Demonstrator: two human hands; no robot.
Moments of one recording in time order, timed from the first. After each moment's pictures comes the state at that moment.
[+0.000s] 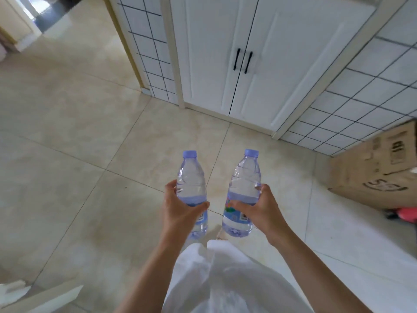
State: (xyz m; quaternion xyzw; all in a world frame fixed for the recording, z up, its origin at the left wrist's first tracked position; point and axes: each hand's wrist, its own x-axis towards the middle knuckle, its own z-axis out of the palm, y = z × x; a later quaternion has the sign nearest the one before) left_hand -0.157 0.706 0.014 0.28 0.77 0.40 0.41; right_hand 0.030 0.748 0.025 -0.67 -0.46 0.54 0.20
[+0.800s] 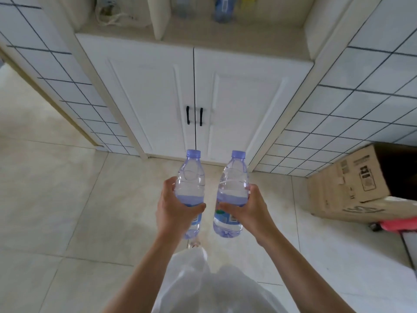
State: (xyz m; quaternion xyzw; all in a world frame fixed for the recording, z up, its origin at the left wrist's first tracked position) left_hand -0.097 1.050 0.018 0.45 0.74 0.34 0.38; right_hand 0.085 1.041 0.045 -0.71 -0.43 0.48 0.29
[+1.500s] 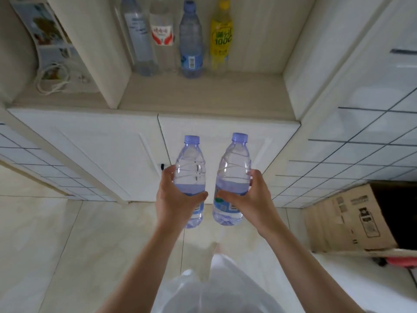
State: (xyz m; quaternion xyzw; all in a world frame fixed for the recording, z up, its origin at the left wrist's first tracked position) left_hand -0.014 1.334 0.063 0.50 0.69 0.38 0.37; right_hand 0.157 1.306 0.093 -0.70 -0.45 0.41 0.38
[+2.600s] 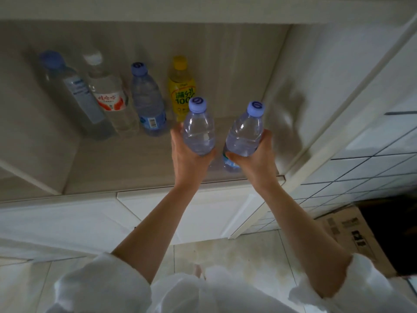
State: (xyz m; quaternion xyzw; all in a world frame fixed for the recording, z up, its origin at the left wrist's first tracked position) left_hand 0.119 1.587 0.116 0.58 0.49 0.54 0.36; right_hand 0.264 1.543 0.127 -0.70 -0.43 0.22 0.53
